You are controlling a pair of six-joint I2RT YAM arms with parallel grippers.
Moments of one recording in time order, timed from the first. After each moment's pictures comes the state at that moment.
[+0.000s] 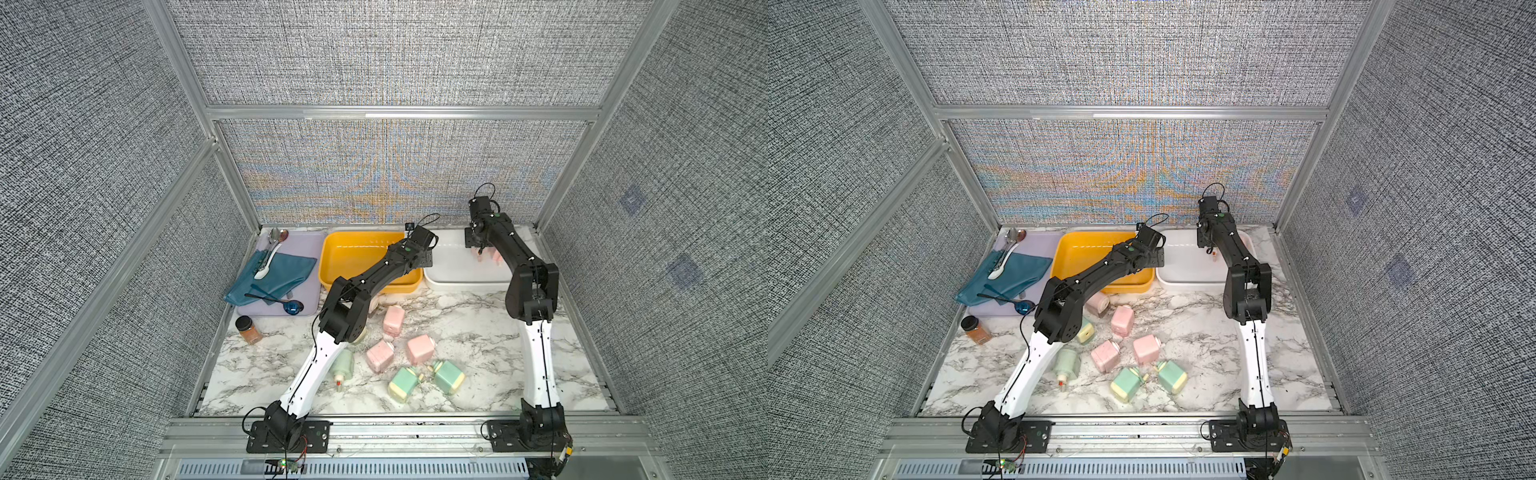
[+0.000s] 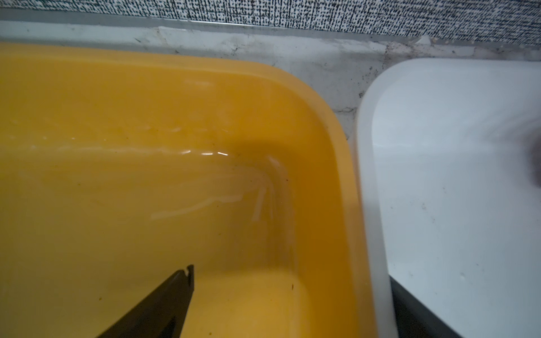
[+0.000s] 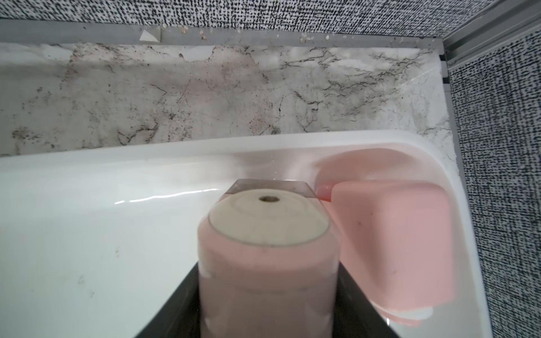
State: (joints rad) left arm -0.70 2.57 2.30 -0.61 -0.32 -0.55; right arm 0.13 2.47 2.30 -0.86 0.34 0.09
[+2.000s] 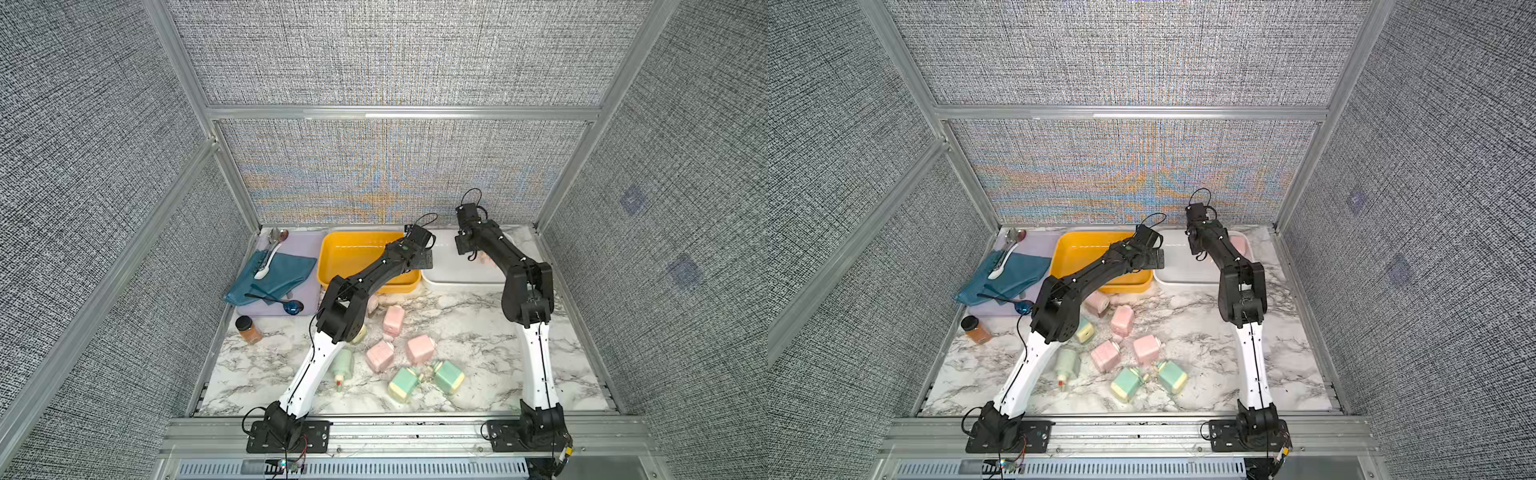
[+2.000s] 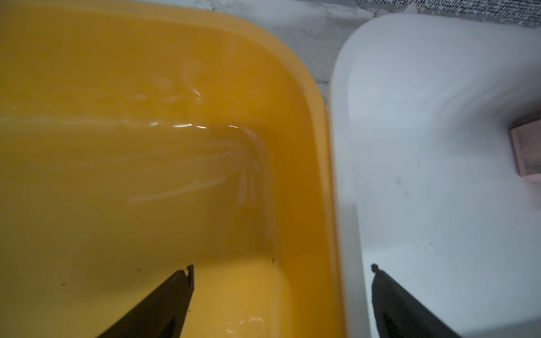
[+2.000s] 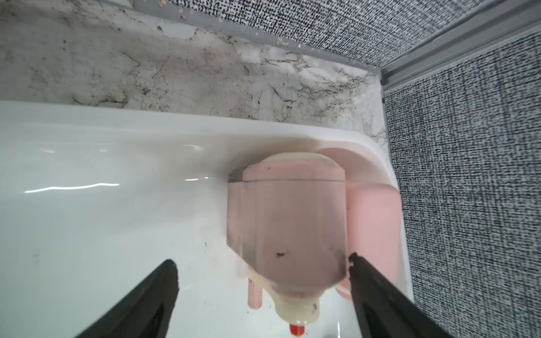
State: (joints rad) left arm -0.69 2.54 2.26 -0.63 -0.18 -0.57; right arm 0.21 2.41 2.14 -0.75 0.60 -0.02
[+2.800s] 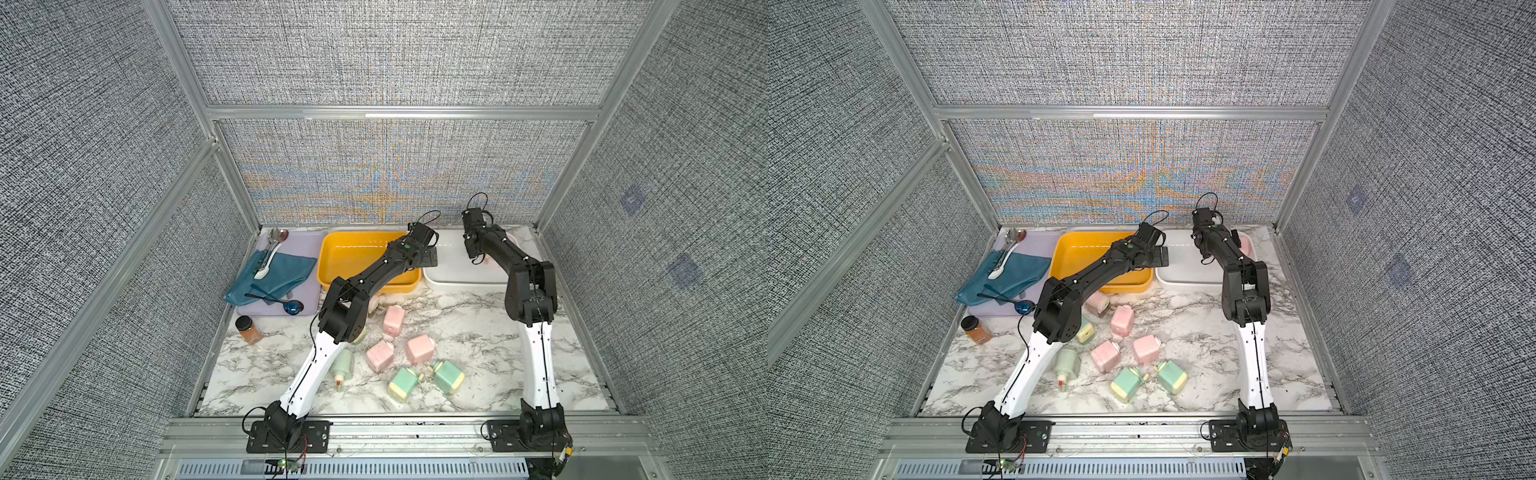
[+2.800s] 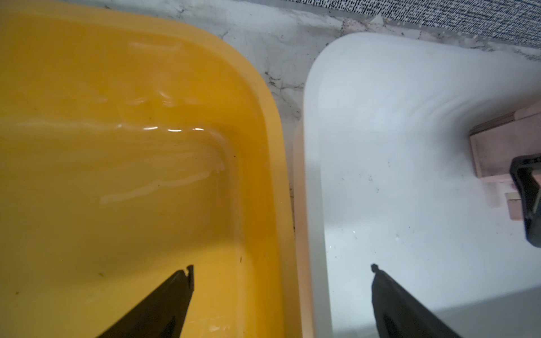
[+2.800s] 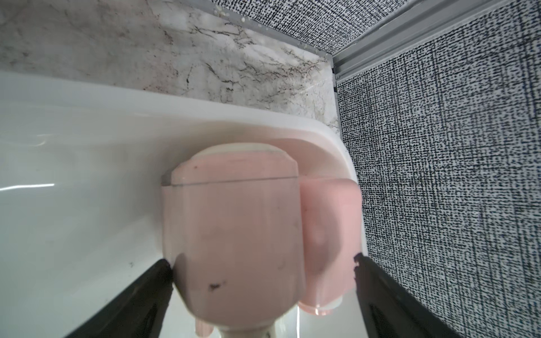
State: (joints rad) left arm -0.70 2.57 2.34 -0.65 -0.14 -0.59; right arm 0.16 2.42 2.08 -0.69 0.73 -0.08
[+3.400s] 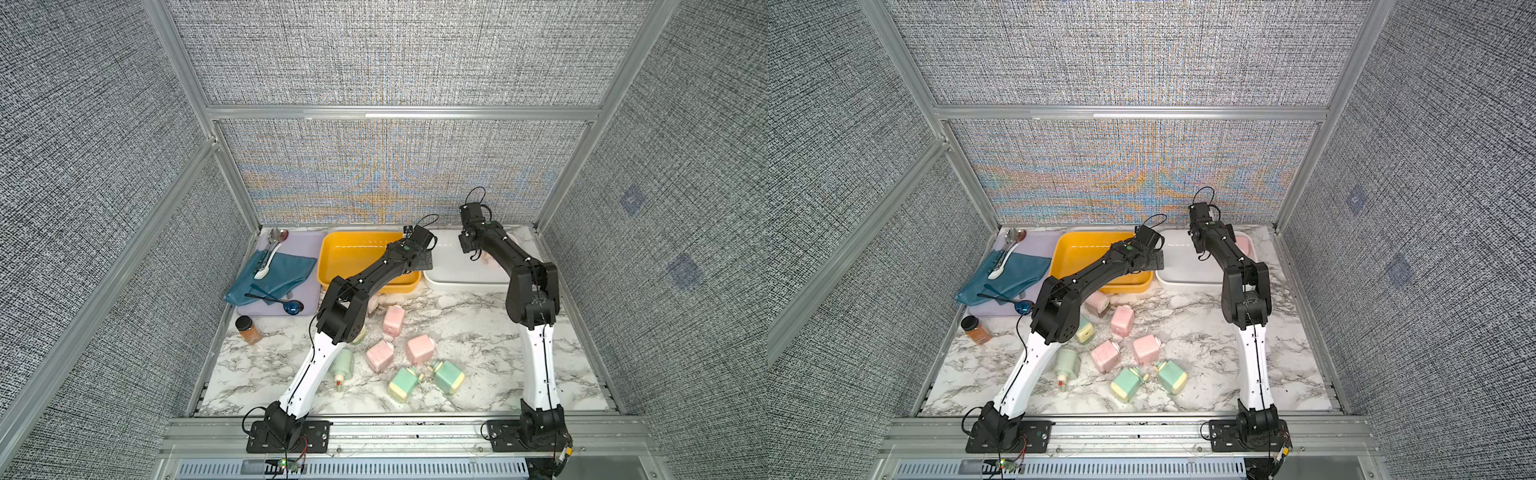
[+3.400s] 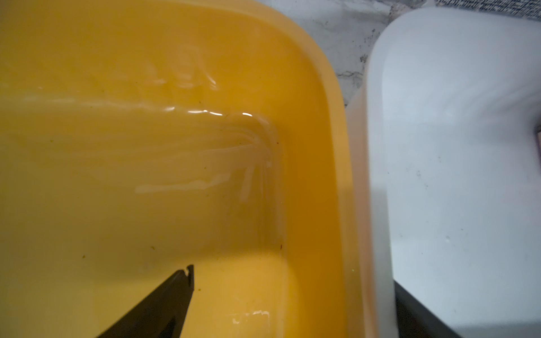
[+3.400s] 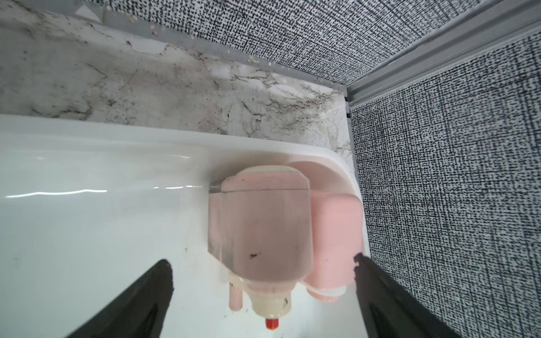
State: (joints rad) left arm -0.70 2.53 2.25 -0.68 -0.24 -0.60; right arm 0.19 2.36 2.07 -0.67 0.64 -0.09
